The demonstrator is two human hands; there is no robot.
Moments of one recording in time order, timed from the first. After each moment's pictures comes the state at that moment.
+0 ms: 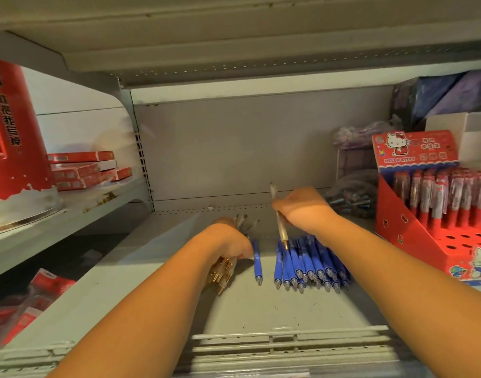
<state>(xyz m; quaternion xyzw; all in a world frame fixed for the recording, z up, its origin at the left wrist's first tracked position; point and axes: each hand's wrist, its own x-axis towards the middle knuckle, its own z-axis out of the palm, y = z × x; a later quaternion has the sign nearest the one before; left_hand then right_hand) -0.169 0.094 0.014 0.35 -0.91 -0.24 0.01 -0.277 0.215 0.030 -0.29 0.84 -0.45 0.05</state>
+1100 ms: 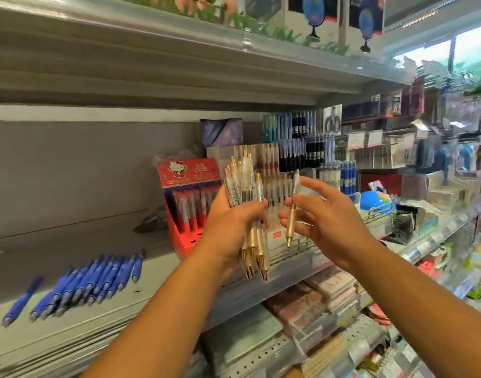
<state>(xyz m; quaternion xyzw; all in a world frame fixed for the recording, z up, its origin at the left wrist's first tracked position) -0.219 0.468 0.037 -0.17 -0.62 -0.75 0.17 -0.262 0.630 0.026 -0.22 0.53 -0.82 -0.05</state>
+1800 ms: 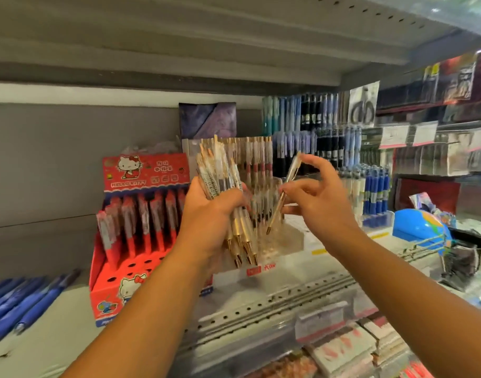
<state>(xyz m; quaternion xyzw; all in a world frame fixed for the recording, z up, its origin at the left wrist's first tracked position) -0.380 0.513 0.038 -0.04 -0.60 -0.74 0.29 -0.474 0.667 0.029 -0.30 0.63 -0.69 -0.18</state>
